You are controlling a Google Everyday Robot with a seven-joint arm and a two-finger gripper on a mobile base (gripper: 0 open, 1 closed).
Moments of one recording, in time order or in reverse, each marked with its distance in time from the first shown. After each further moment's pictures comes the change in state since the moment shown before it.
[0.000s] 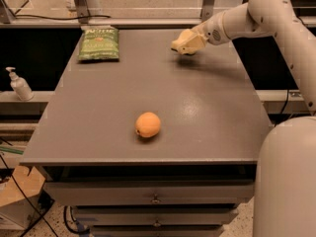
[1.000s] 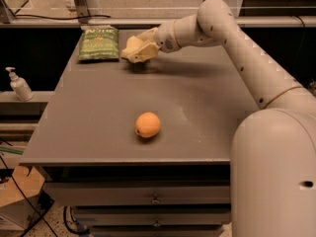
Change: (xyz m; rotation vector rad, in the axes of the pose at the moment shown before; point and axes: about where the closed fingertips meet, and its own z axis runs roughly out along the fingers) arm -0.075 0.112 0.110 -0.285 -0.201 -0.126
